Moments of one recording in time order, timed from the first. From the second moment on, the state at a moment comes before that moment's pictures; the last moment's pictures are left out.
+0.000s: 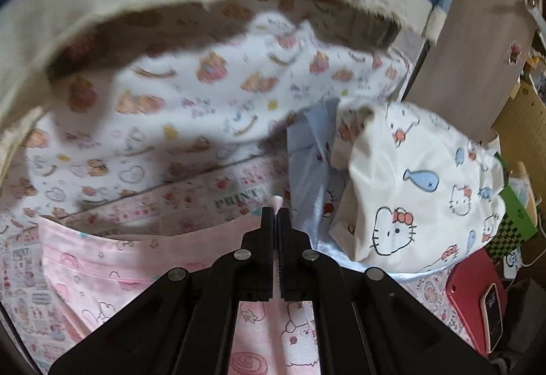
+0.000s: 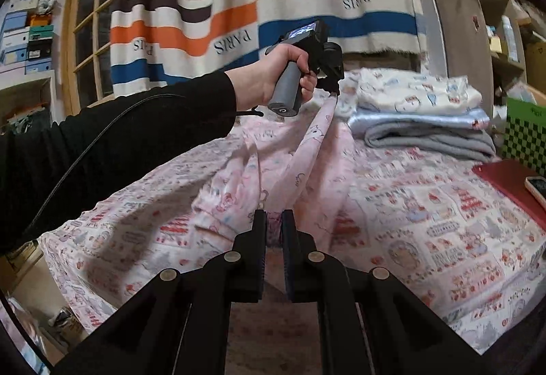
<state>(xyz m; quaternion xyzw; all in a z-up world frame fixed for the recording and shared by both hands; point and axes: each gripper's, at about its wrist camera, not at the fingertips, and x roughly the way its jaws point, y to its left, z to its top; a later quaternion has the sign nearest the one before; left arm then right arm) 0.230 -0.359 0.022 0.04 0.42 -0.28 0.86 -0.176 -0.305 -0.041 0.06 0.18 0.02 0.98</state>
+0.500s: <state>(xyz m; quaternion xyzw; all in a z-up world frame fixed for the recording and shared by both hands) 0.213 -0.351 0.022 0.12 0.36 -0.26 0.89 -0.174 -0.320 -0.050 0.06 0.20 -0.01 0.98</state>
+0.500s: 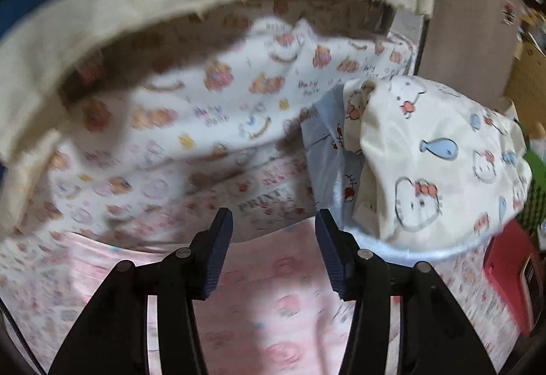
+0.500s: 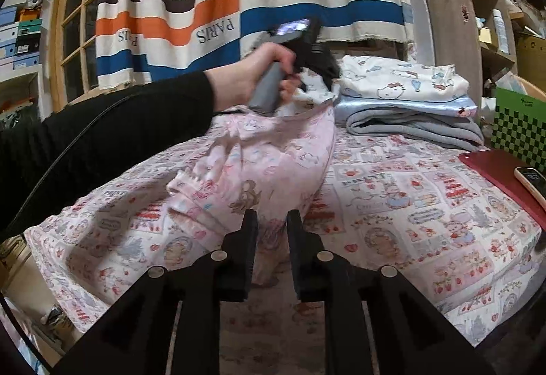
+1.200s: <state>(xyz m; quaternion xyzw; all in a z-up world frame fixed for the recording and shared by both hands) 0.257 -0.154 -0.020 0.02 0.39 -0.14 0.91 -0.009 -0.457 0.015 0.19 0.23 0.03 0.95</state>
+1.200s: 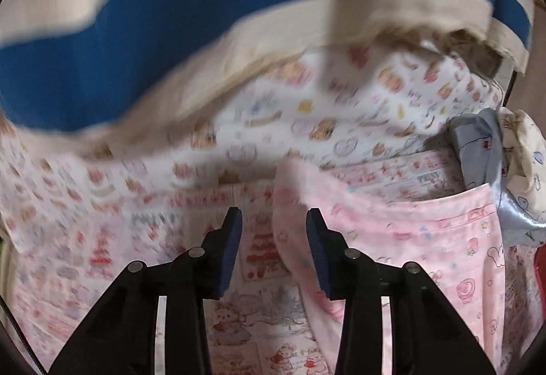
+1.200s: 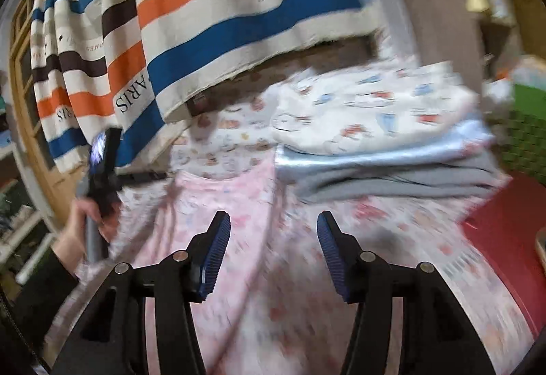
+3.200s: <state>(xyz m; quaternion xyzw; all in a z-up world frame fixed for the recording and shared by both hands) 0.283 -0.114 -0.030 0.02 0.41 -0.13 0.90 0.258 -0.374 -0.015 0.08 0.40 -0.02 0.91</state>
